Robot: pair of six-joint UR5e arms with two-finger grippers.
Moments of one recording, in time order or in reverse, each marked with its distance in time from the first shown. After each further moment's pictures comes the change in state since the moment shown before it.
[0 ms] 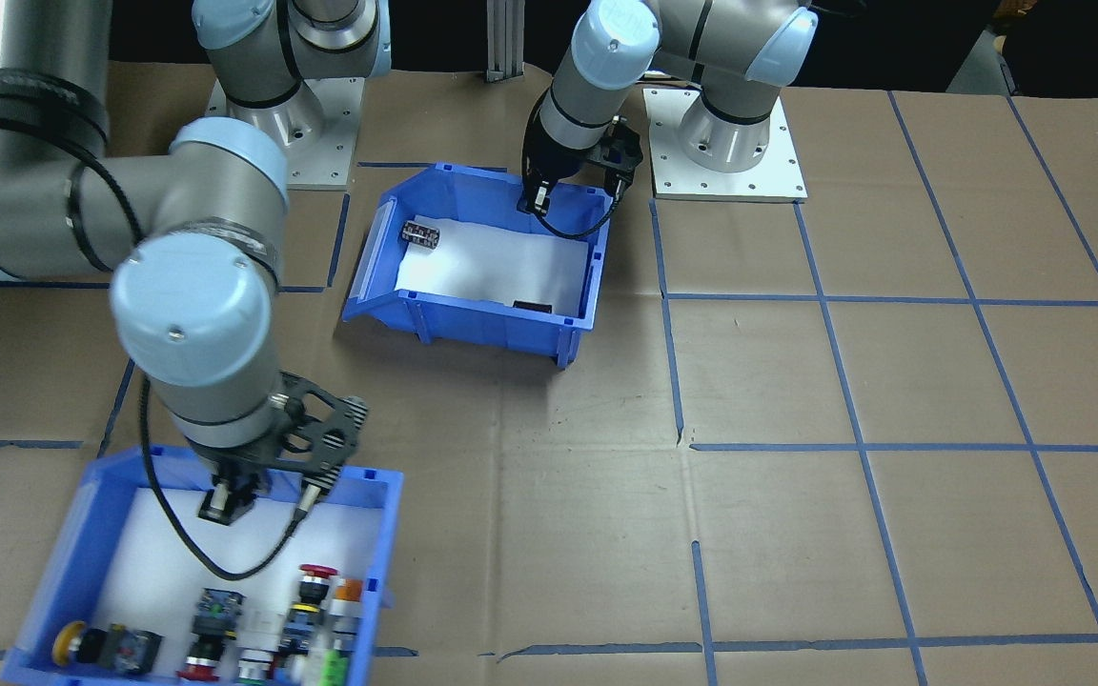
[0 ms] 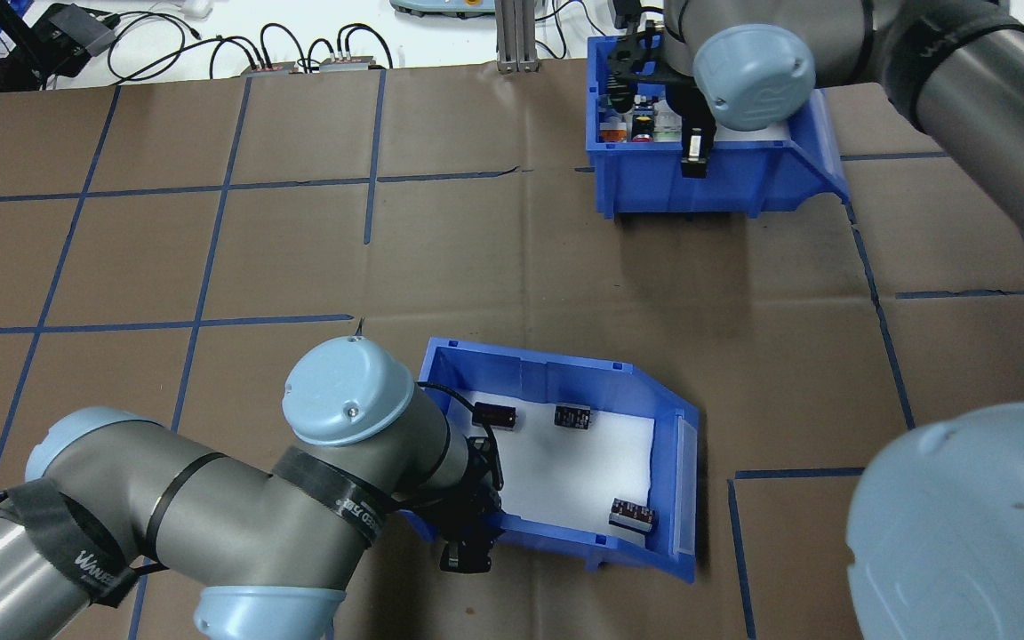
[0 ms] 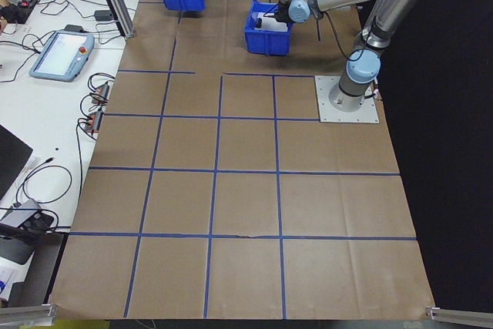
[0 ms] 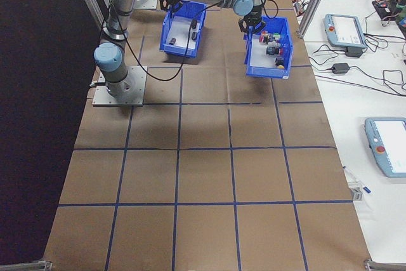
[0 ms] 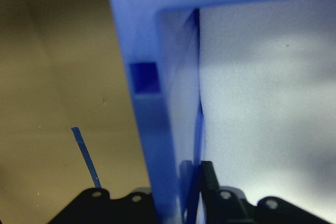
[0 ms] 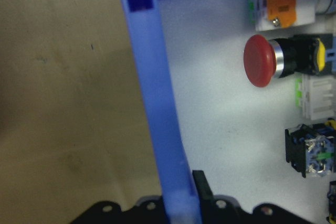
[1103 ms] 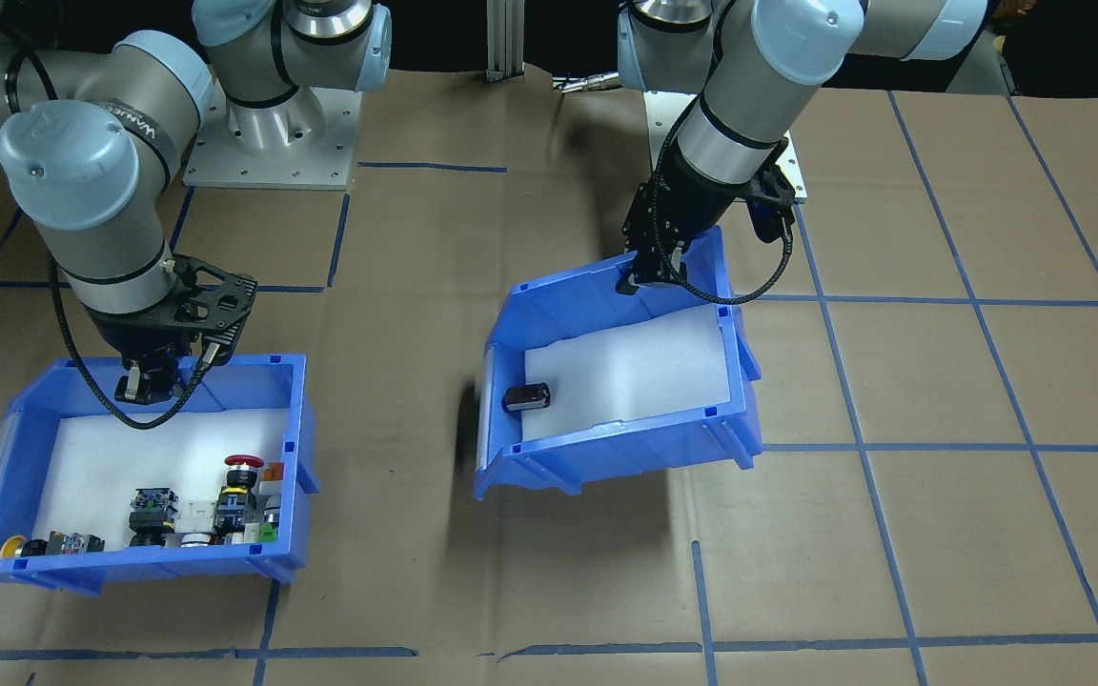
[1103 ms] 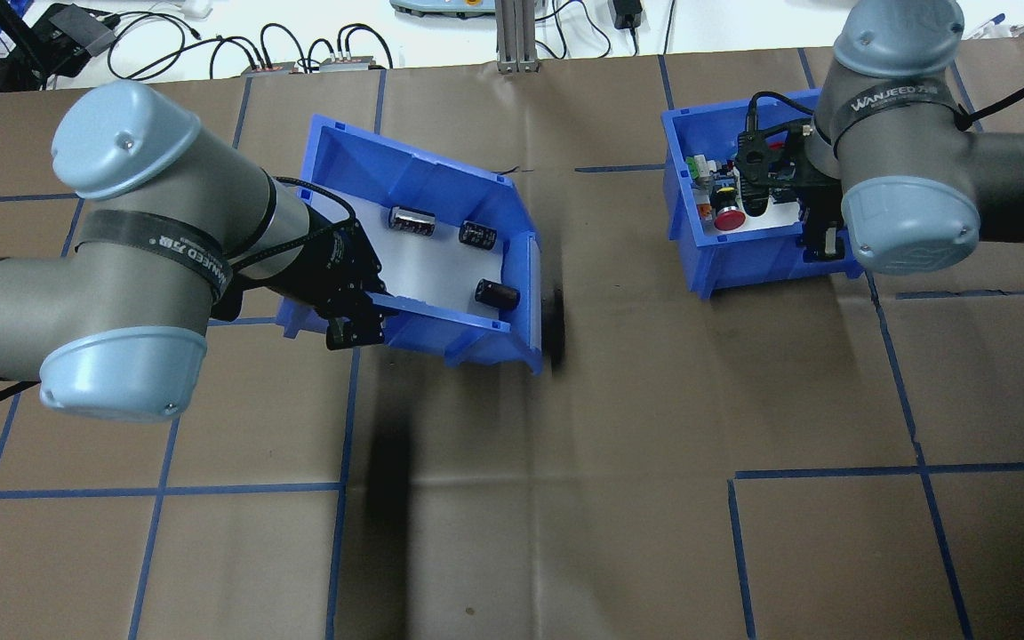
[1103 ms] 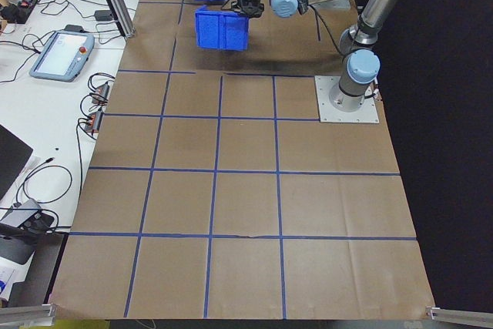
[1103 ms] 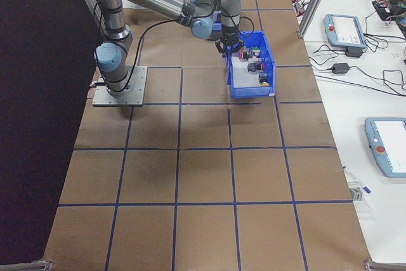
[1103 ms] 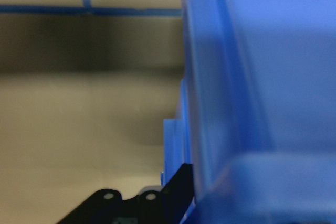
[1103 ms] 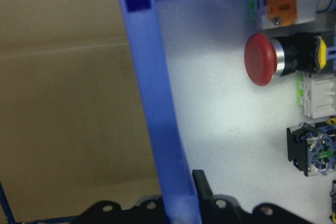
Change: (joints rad) left arm 0.311 -0.081 0.304 -0.068 -0.039 0.086; right arm -0.159 -0.281 0.426 -0.212 0.010 -0.313
